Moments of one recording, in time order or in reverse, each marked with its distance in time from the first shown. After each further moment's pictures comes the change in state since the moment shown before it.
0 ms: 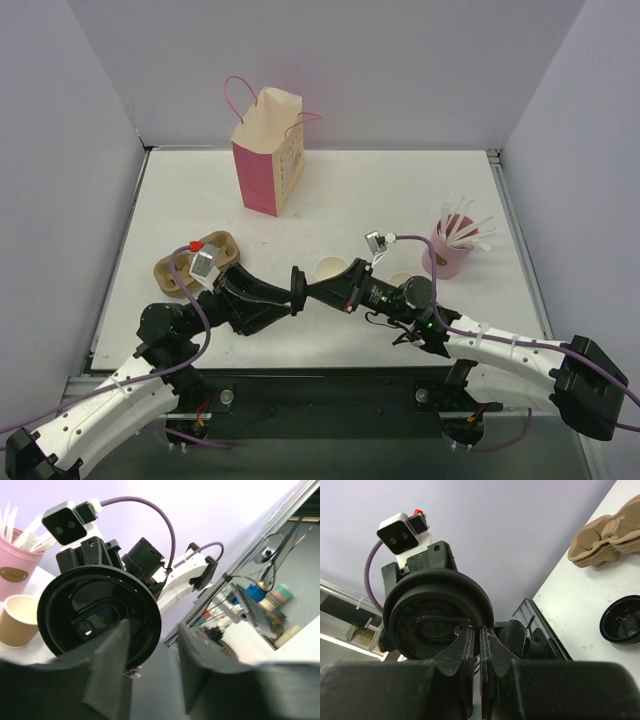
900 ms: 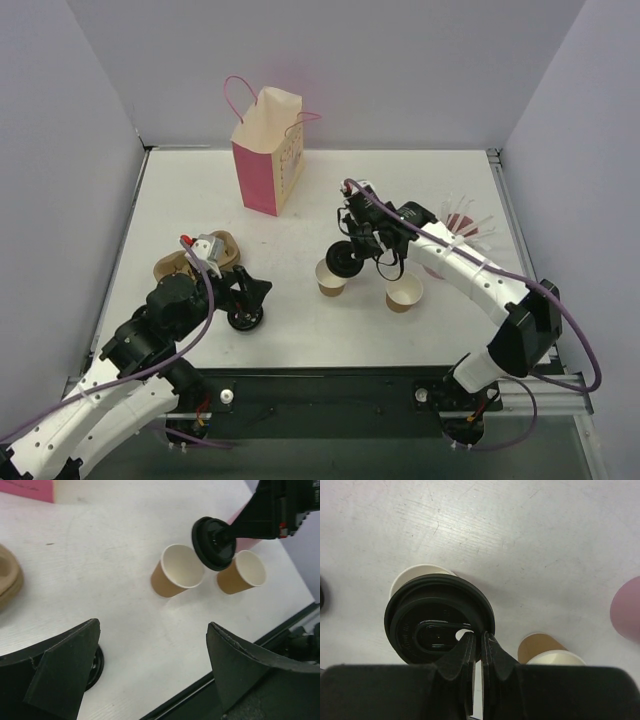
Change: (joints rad) left arm 0.000 -0.024 0.324 -1.114 -0.635 0.530; right arm -0.235 0.459 0.929 -1.653 0.434 -0.796
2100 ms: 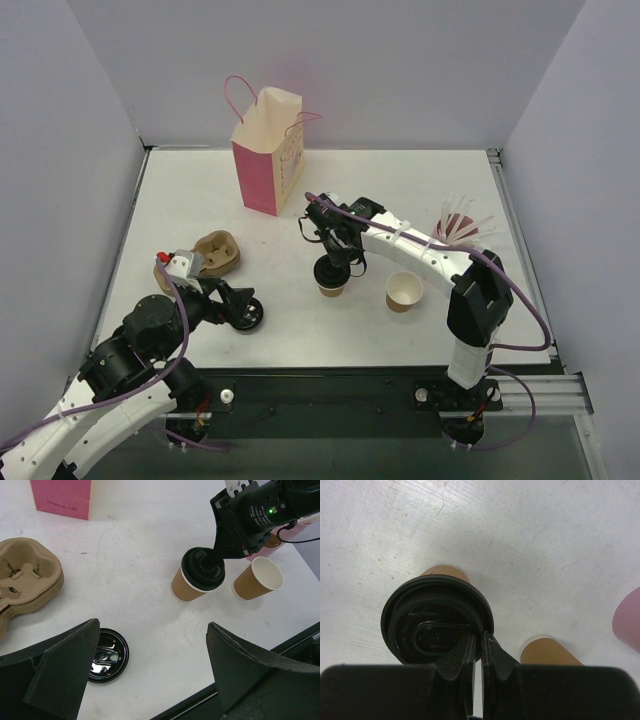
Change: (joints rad) left arm -0.093 -0.175 0.018 -0.161 -0.213 0.074; right arm 0.111 0.310 0.216 -0.154 0.095 -0.040
